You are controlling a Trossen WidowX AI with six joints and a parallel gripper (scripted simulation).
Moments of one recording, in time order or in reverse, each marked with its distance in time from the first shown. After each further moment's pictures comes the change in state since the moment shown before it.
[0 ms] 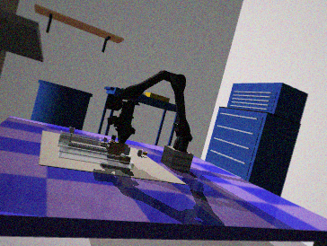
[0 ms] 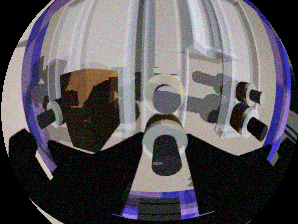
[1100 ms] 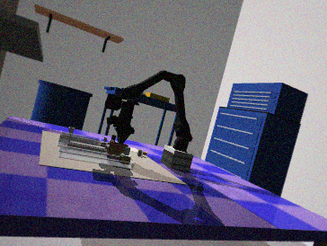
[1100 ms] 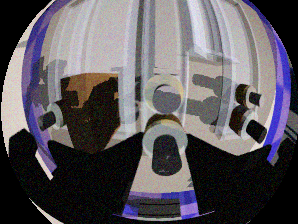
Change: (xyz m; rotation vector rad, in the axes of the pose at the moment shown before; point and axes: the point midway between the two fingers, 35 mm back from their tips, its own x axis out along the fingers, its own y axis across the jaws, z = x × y) arm 0.000 0.000 0.003 0.000 -0.002 0.000
